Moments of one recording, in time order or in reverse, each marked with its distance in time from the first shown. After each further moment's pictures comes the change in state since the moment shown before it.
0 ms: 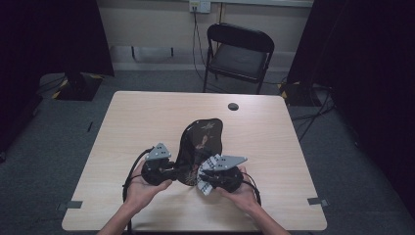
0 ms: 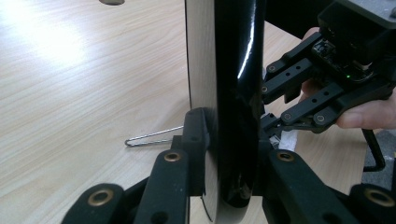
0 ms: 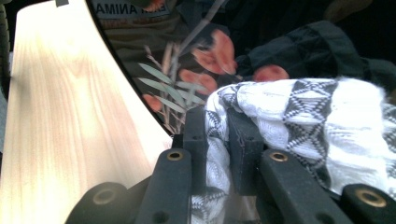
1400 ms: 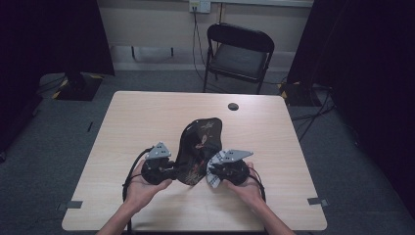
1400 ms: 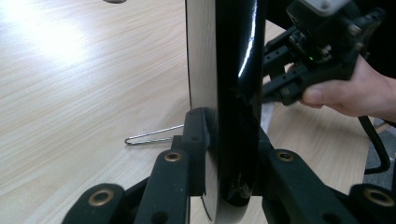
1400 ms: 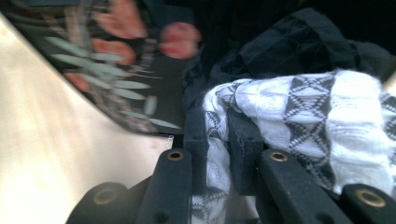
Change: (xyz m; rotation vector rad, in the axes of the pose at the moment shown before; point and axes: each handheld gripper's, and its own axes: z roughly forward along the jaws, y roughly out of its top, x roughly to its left) left arm 0.001 0.001 0.000 0.008 0.004 -0.006; right arm -0.033 -0.014 -0.002 0.048 -0.105 0.084
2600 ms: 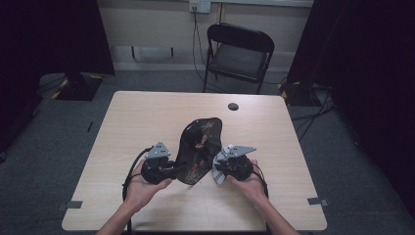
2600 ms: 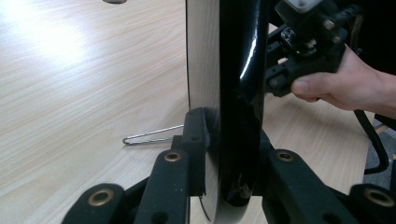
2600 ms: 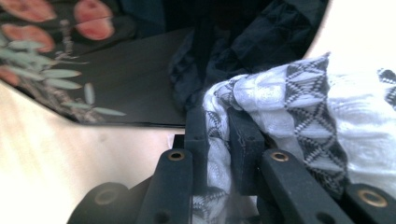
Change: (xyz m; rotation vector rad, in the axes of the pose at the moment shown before) left arm 0.002 0.000 0.000 -0.006 -0.003 -0.005; right arm -0.015 -0.003 0.001 0.045 -0.044 0.039
